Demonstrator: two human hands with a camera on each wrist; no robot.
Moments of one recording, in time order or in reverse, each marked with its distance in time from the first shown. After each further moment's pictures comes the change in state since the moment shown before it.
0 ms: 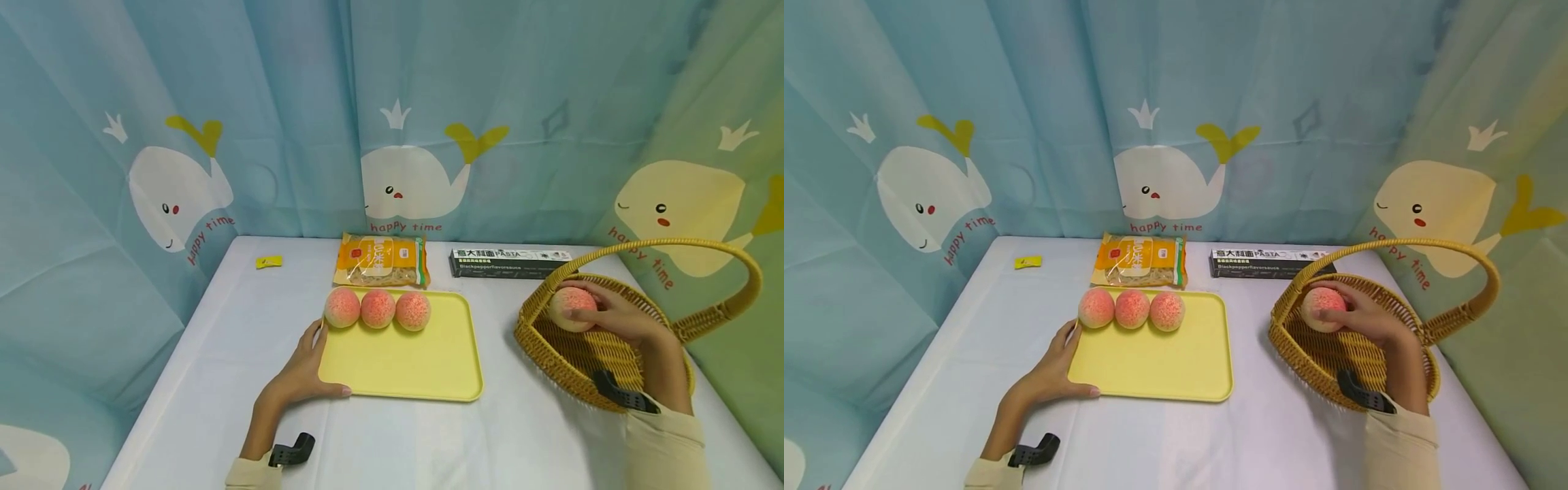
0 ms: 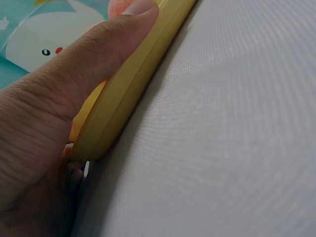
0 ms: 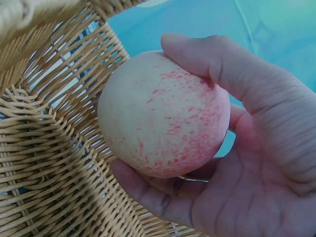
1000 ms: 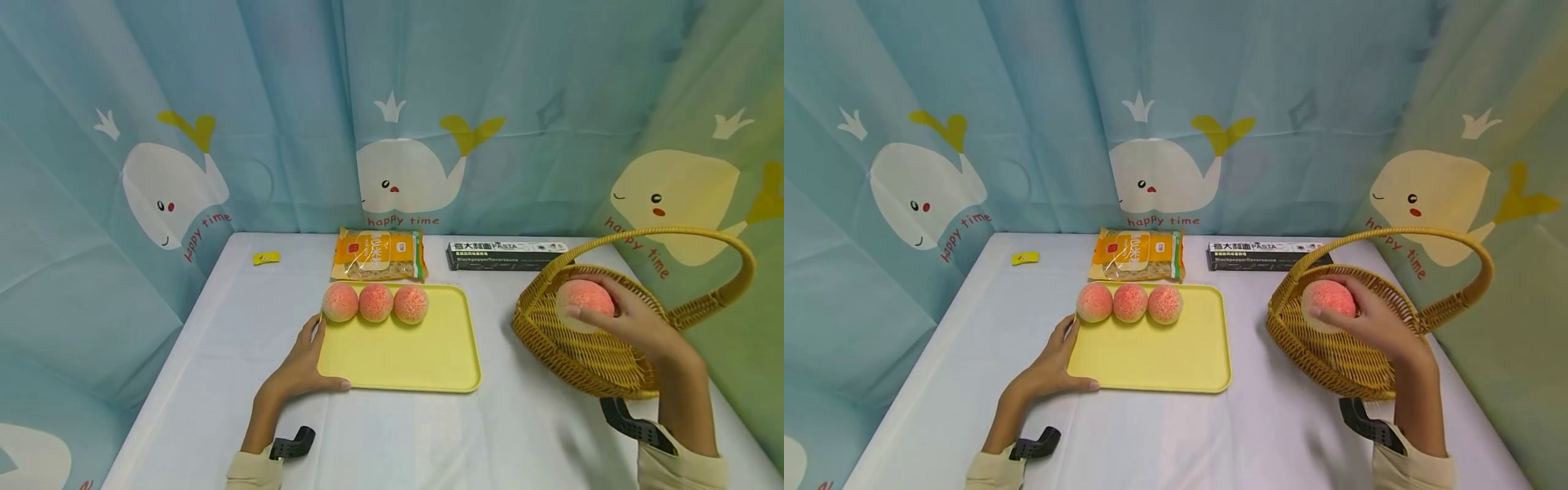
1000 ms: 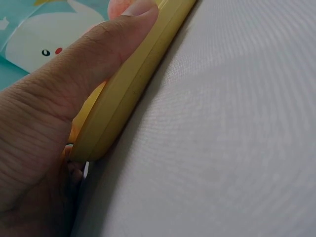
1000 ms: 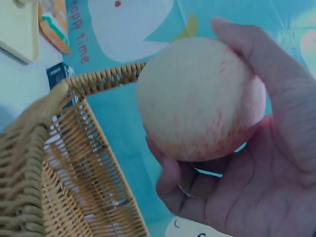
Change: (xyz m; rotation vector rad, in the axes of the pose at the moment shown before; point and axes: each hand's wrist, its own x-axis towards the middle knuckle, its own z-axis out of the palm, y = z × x) left_hand 0.000 0.000 -0.001 -0.015 0.003 0.035; right_hand -0.046 -0.059 0.036 -0.279 0.222 -0.124
